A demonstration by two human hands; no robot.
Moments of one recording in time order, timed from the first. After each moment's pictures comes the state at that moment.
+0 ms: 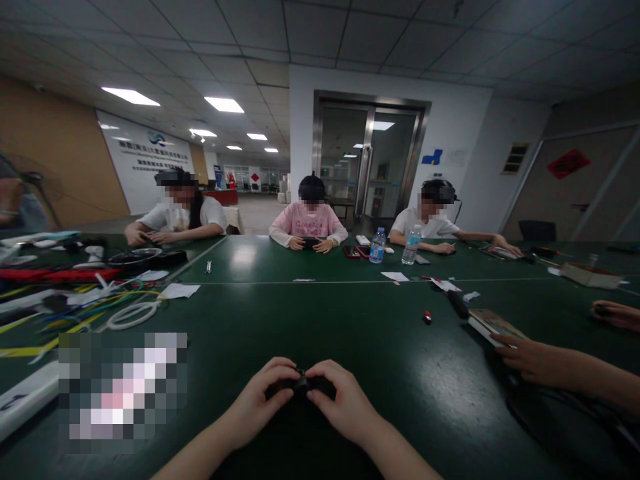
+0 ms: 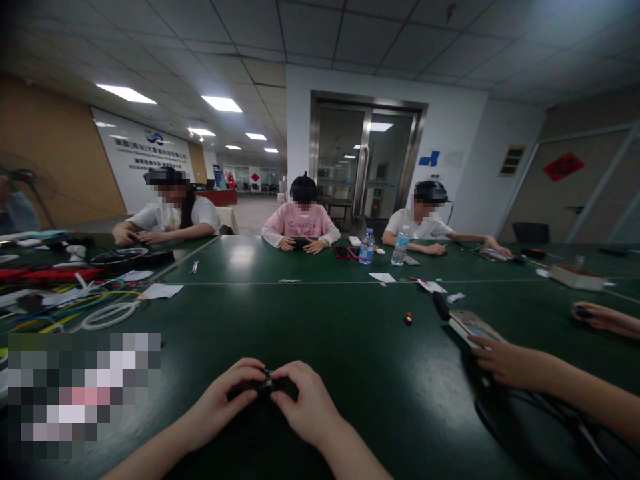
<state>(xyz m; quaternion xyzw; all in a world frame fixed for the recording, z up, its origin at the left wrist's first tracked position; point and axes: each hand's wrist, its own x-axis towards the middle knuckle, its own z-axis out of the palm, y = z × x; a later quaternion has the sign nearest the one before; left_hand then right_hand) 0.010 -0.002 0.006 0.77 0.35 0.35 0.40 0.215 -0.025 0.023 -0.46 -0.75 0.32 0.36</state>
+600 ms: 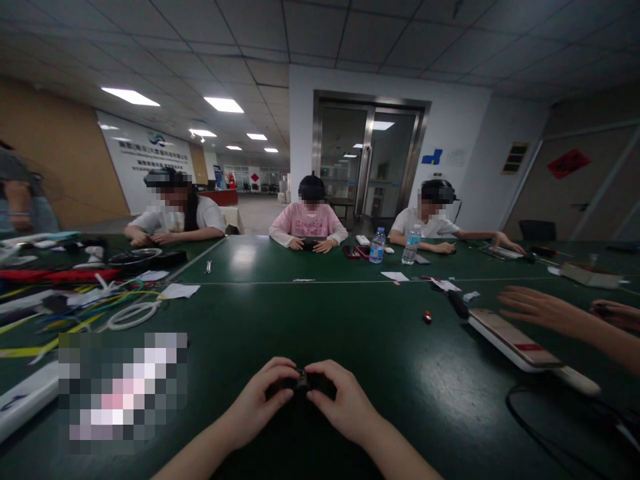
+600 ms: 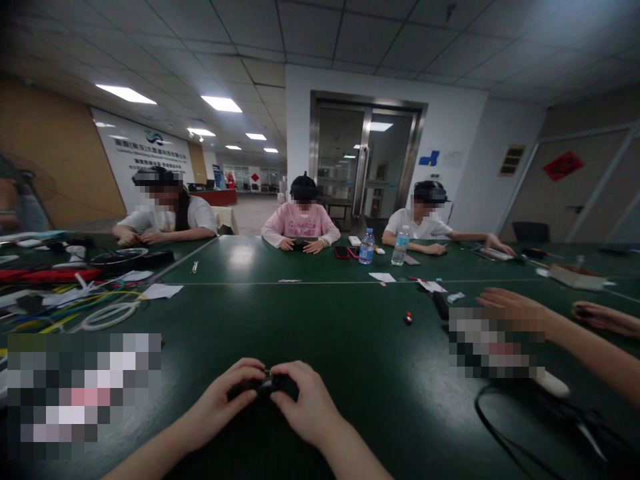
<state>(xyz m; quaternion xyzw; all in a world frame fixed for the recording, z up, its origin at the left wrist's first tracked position) 0.011 -0.001 0.006 0.78 0.35 0.35 0.38 0.216 -0.024 0.020 -0.46 -0.75 0.31 0.37</state>
